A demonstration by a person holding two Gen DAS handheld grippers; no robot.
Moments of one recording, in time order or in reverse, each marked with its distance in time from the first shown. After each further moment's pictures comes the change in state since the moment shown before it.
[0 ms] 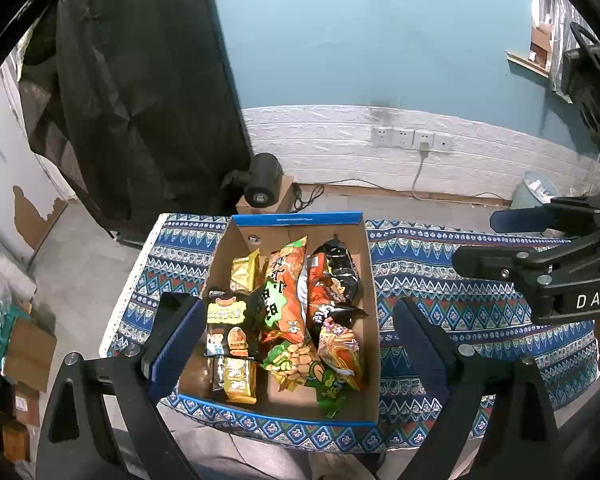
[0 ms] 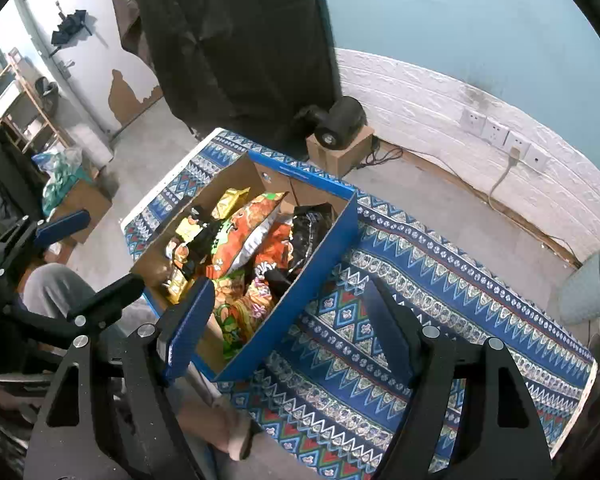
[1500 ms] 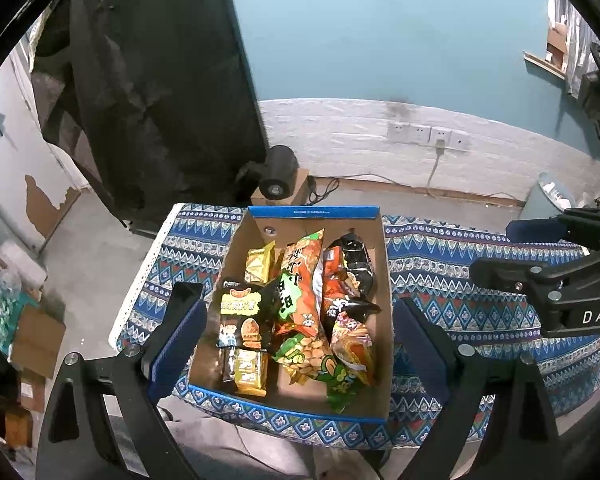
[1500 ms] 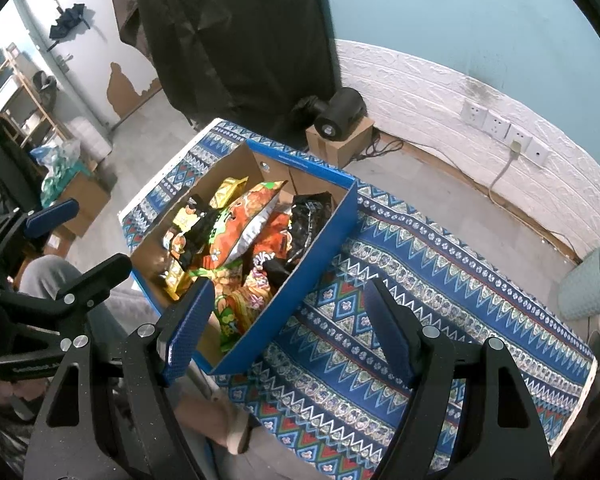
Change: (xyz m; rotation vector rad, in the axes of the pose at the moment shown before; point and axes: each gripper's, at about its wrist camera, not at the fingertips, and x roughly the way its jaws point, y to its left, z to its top) left arm 0.001 0.003 -0.003 -0.031 0.030 0.053; right arm 0.007 -0.003 -0.010 -0.002 0.022 0.000
